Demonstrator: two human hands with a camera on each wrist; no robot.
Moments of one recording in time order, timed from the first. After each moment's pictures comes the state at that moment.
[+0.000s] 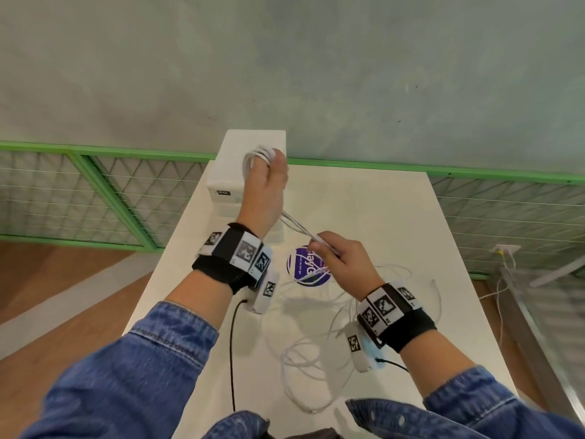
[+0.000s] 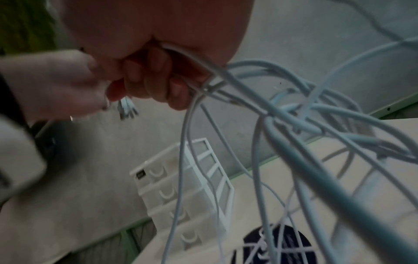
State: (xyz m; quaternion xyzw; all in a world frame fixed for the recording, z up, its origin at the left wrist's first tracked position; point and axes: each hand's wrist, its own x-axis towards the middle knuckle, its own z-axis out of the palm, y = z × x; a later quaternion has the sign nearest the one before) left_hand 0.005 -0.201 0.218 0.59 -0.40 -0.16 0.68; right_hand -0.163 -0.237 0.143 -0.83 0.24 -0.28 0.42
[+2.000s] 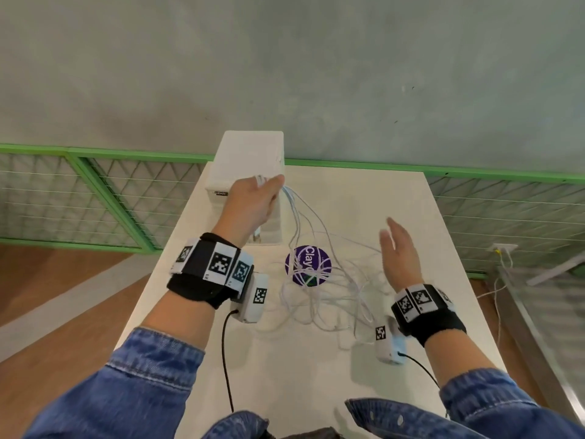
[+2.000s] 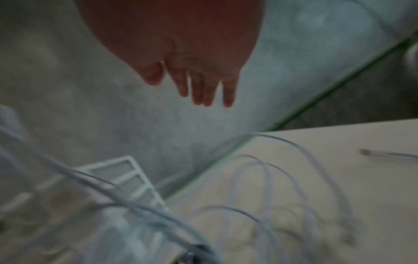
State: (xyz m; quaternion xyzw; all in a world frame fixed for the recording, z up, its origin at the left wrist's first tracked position) left_hand 0.003 -0.165 0.237 0.72 -0.33 -0.29 0.54; right_hand -0.217 -0.295 0.114 -0.73 0.50 -0.30 0.36
